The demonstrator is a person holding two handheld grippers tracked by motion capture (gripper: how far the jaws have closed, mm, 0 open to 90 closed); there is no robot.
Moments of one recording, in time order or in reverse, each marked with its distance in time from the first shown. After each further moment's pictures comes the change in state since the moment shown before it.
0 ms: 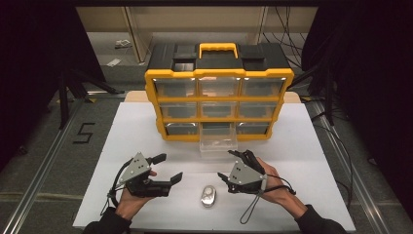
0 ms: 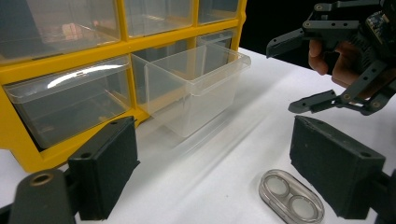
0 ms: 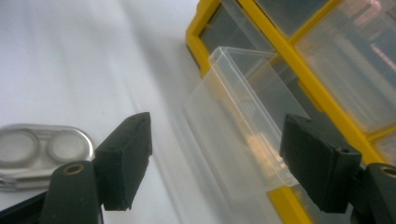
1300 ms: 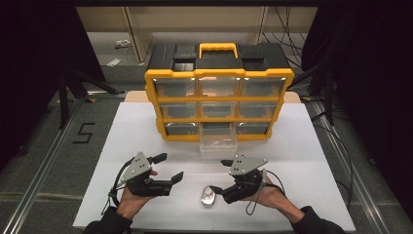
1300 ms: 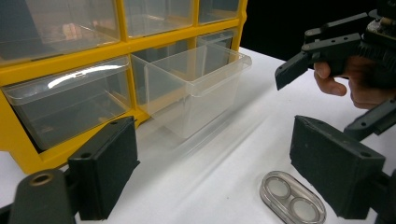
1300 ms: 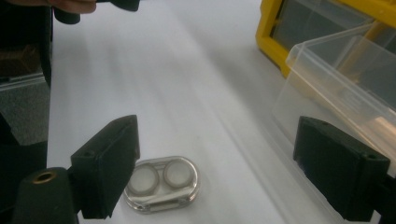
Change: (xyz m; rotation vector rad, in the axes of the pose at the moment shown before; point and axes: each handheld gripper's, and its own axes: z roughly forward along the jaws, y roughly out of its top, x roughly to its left) left arm 0.000 0.001 0.003 0.001 0.002 -0.003; right arm 0.000 0.005 0.004 -0.015 0.339 0.333
